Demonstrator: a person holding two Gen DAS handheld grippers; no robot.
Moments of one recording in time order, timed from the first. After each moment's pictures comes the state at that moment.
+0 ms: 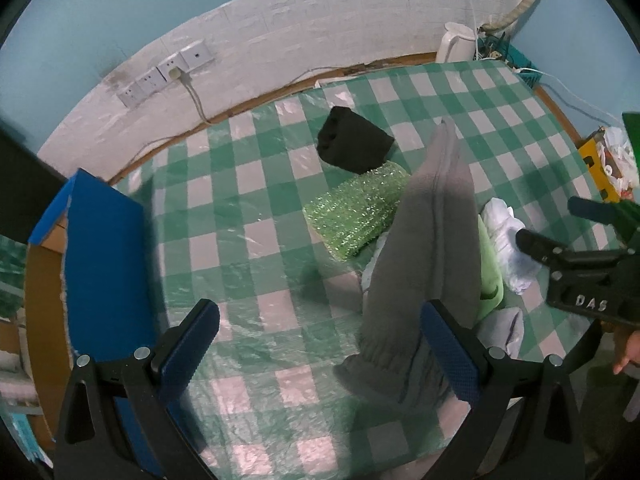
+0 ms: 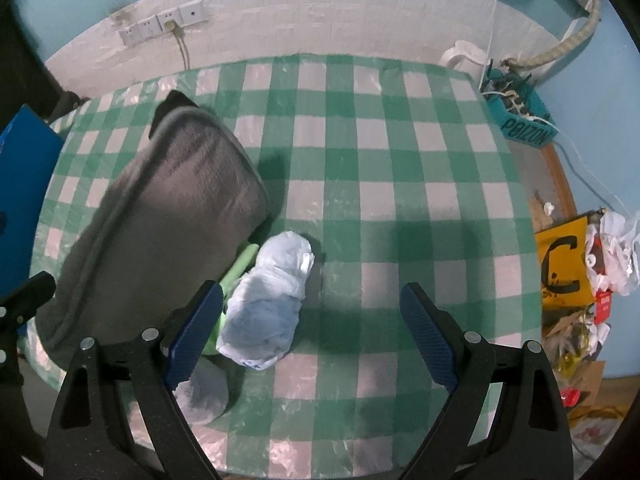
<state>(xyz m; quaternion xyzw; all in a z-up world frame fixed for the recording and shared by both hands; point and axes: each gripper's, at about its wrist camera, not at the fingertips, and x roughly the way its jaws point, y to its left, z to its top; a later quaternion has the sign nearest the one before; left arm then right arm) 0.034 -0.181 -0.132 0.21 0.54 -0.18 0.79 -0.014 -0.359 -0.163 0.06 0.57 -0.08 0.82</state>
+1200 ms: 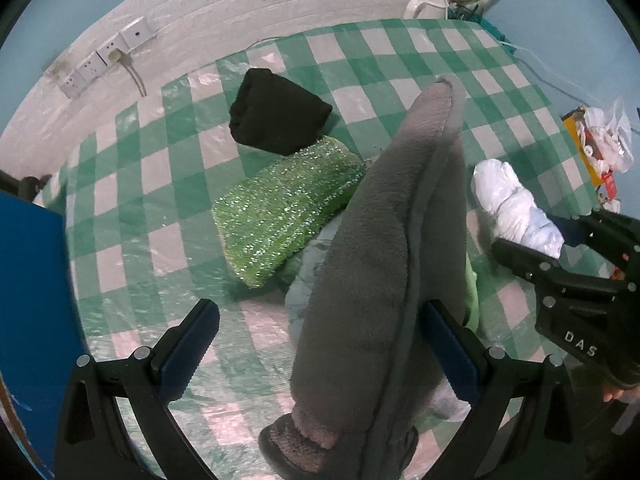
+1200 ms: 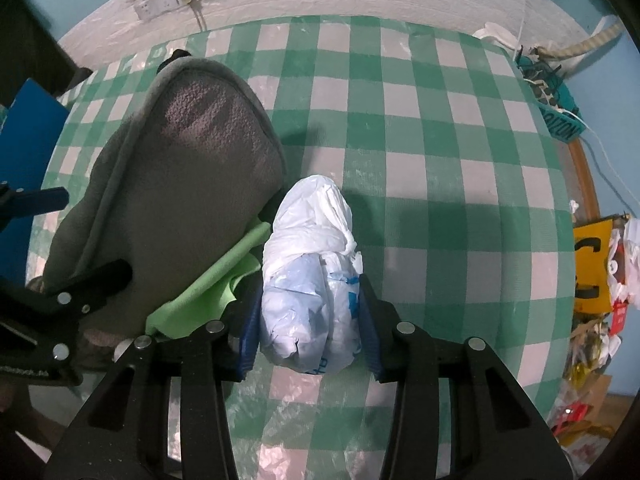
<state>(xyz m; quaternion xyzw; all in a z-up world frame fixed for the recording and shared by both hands) 0.051 -0.228 -0.187 0.20 0.59 -0.24 0.74 -0.006 -0.363 -0.187 0.07 0.60 -0.04 0.80</state>
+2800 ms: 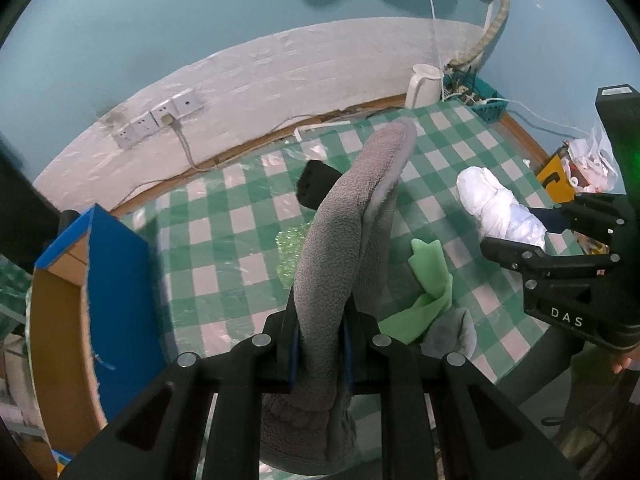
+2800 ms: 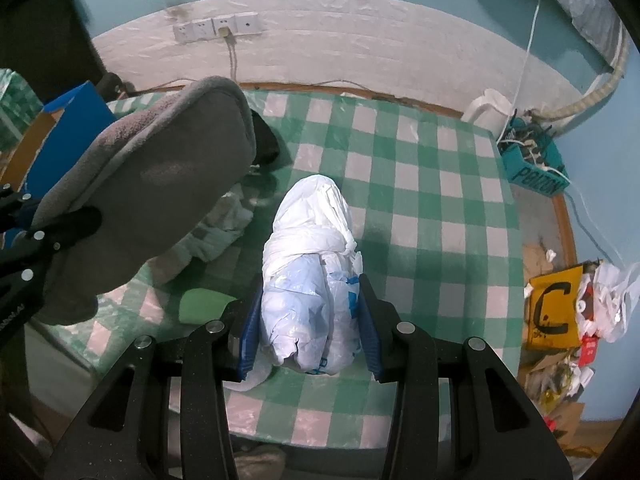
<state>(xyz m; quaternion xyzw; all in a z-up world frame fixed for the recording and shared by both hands) 0.006 -0.175 -0.093 0.19 0.48 -0.24 0.82 -0.027 -0.318 -0.111 0.00 0.54 -0.03 0.84</state>
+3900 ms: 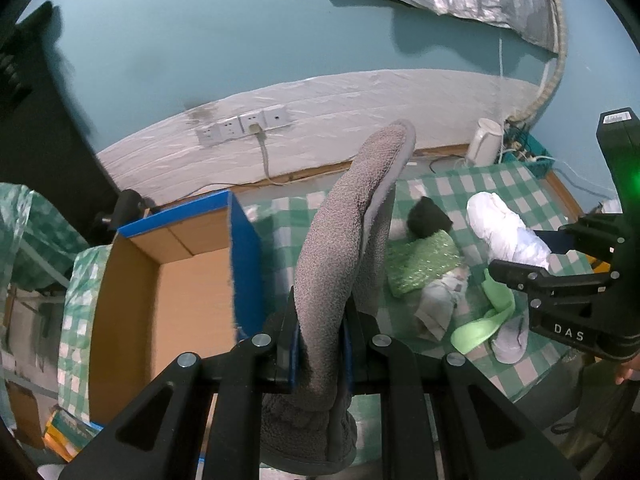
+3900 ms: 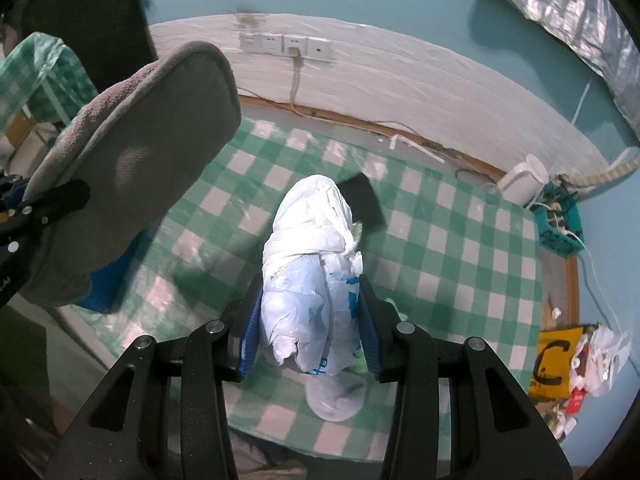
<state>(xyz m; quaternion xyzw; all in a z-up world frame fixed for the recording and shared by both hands) 0.012 -0.062 -0.040 0.13 0.43 -0.16 0.88 0.006 -0.214 -0.067 -0.05 0.52 0.04 0.85</state>
